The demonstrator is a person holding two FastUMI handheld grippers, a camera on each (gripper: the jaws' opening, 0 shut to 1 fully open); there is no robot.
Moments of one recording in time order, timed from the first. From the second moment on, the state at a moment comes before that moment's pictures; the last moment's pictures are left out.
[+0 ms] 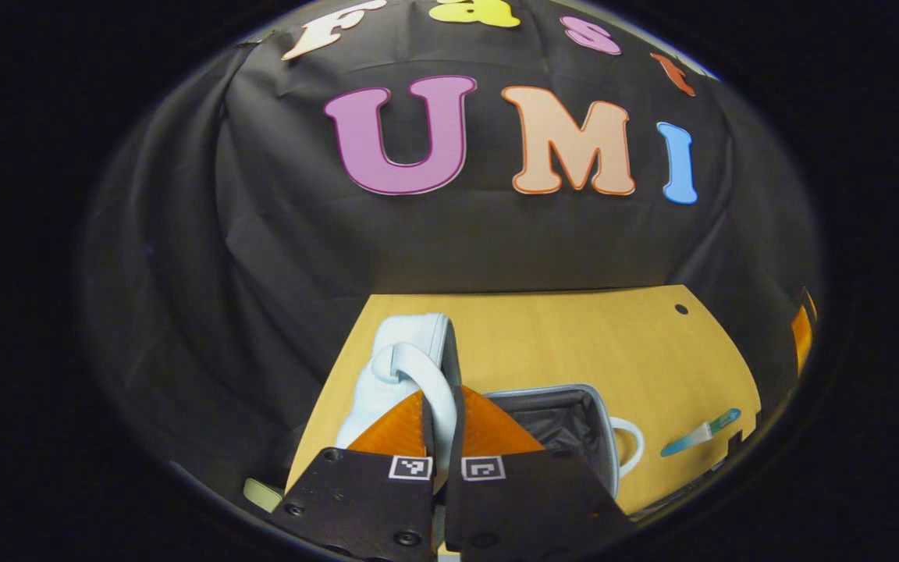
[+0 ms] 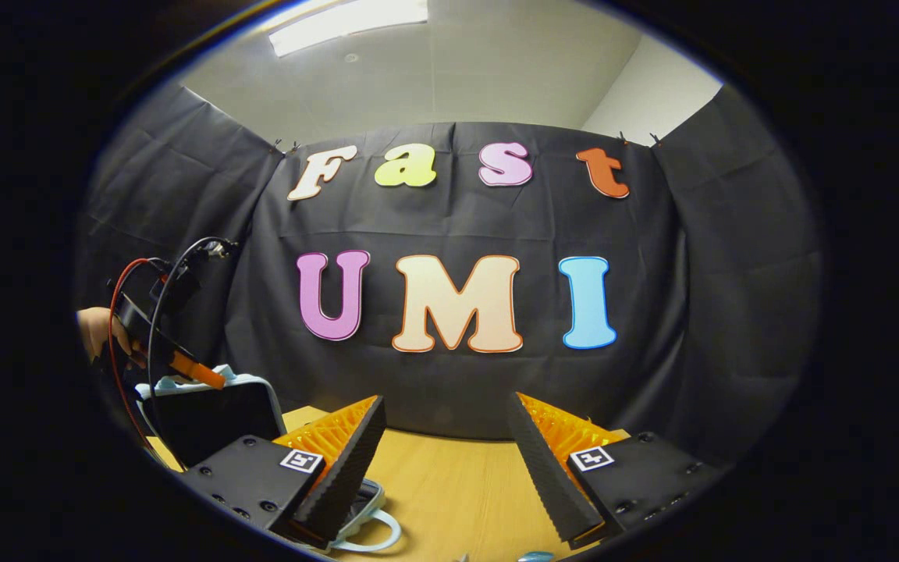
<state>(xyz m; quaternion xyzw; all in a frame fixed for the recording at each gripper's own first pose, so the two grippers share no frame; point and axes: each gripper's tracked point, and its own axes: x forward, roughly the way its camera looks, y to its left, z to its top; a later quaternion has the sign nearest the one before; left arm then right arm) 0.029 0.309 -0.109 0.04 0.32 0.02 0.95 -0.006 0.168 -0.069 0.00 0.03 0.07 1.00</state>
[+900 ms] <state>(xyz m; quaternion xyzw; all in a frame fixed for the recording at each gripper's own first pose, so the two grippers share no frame) 0.024 0.504 -0.193 0.02 0.37 0.15 0.92 0.010 0.248 -0.090 -0.03 0.05 0.09 0.99</state>
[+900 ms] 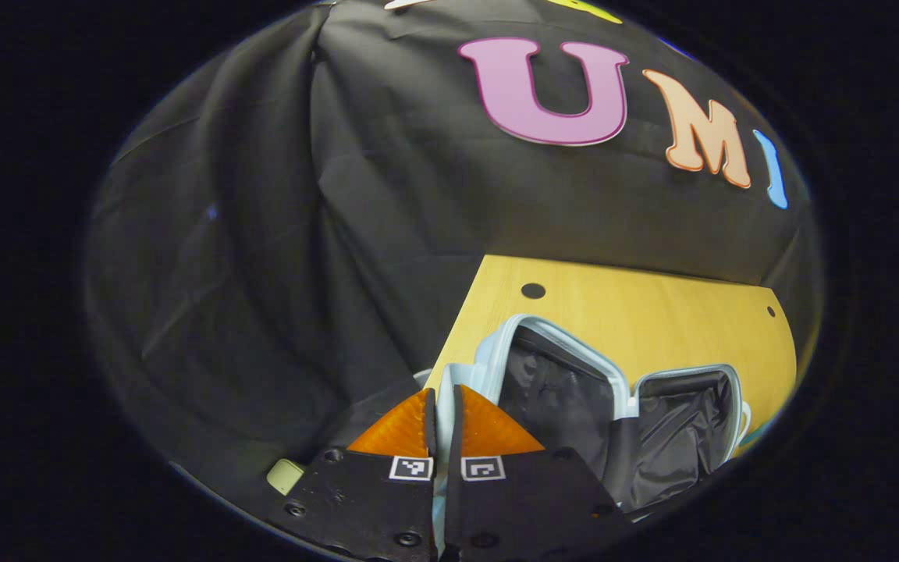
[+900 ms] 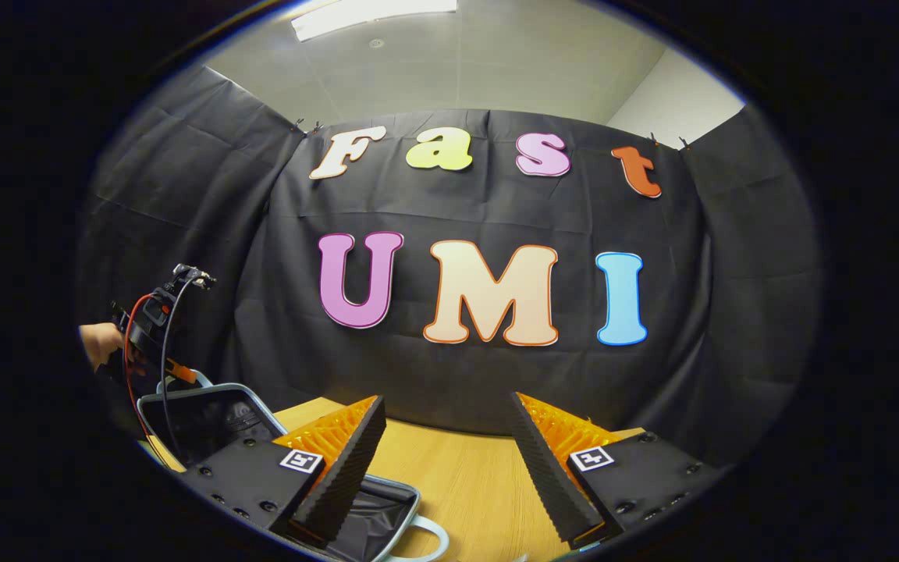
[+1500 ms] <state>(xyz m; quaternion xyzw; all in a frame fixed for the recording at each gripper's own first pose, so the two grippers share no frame) -0.003 0.543 -0.279 -0.04 0.41 0.23 0.88 0.008 0.240 -0.094 -0.03 0.06 0.08 0.99</state>
